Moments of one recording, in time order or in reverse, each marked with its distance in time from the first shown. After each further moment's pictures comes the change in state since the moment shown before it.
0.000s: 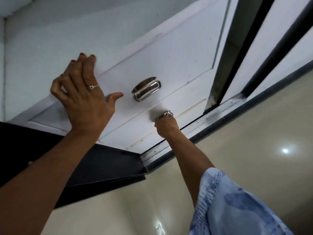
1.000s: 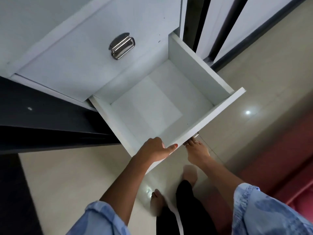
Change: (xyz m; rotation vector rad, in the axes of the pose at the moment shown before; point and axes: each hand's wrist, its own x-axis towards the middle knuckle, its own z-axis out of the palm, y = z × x) left_hand -0.209 0.114 -0.069 -0.548 -1.616 -0.033; right_hand -0.299 0.030 0.114 0.107 -0.368 0.283
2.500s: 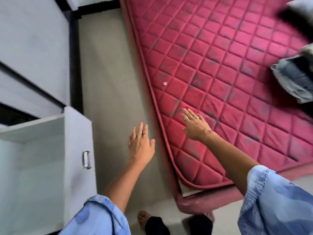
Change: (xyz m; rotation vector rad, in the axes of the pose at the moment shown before) left_hand -0.116 0.135 0.240 0.817 0.239 1.023; right_hand -0.364 0.103 0.148 0.579 0.436 0.965
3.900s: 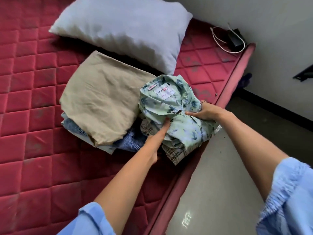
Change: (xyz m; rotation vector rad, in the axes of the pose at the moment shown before) left_hand 0.088 0.828 0.269 -0.915 -1.006 -0.189; right_hand -0.216 0.851 0.037 0.879 0.034 0.875
